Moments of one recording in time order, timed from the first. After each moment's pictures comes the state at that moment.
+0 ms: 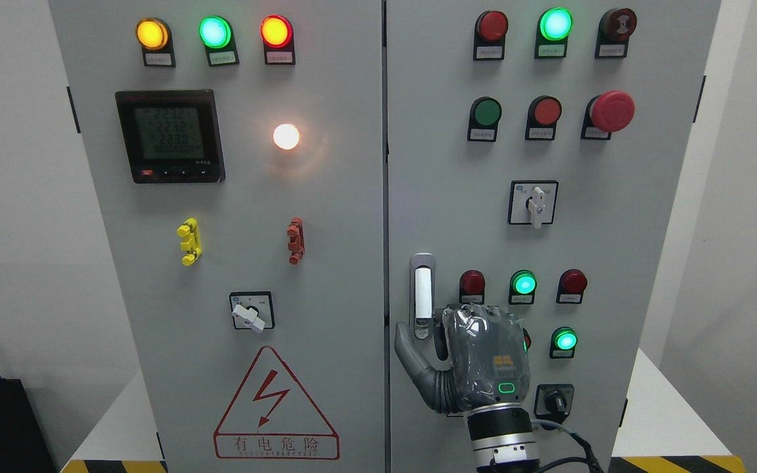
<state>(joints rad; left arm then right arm) 0.11 -0.05 0.00 0.00 0.11 -0.11 -0.07 -0.47 0.13 0.31 -1.71 1.29 0.21 -0.12</state>
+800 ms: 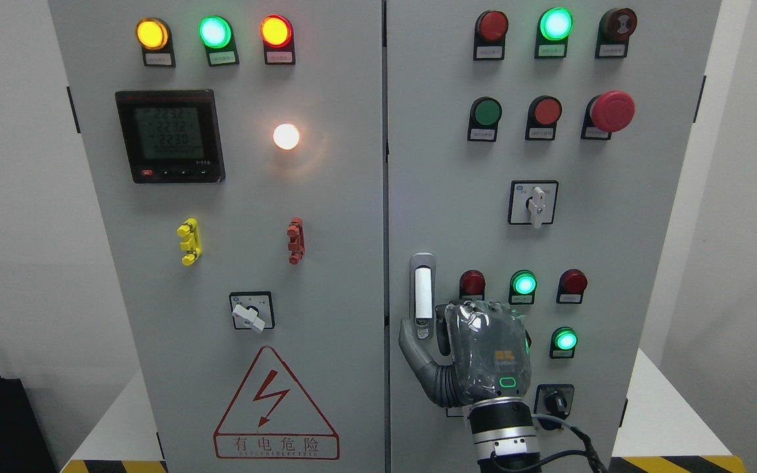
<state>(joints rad) 0.11 -0.05 0.00 0.00 0.11 -0.11 -0.07 -0.49 0.13 0.30 -1.69 1.28 0.21 -0.12</state>
